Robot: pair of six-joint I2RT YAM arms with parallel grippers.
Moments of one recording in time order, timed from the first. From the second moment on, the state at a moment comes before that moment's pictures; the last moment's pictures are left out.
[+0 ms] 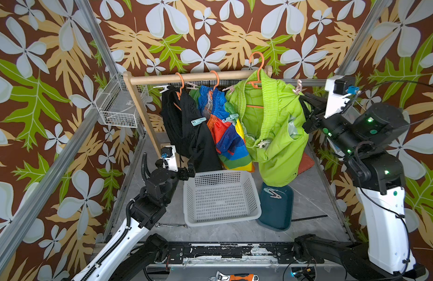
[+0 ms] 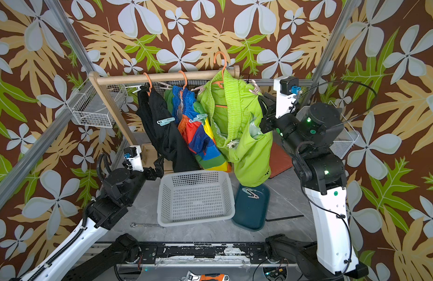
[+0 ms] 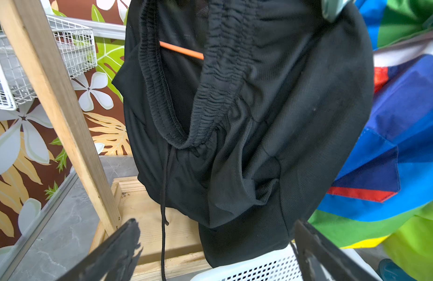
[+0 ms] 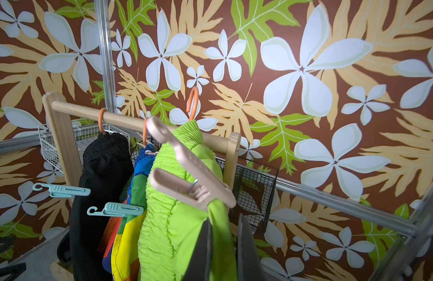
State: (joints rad) left arm -0.53 0.76 0.82 -0.17 -0.39 -0.18; right arm 0.26 1.22 1.99 -0.62 -0.16 -0.11
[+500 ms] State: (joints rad) left arm -0.49 0.92 0.95 -0.22 -0.42 -0.22; right arm 0.26 1.05 2.18 -1.00 -0.08 -0.11
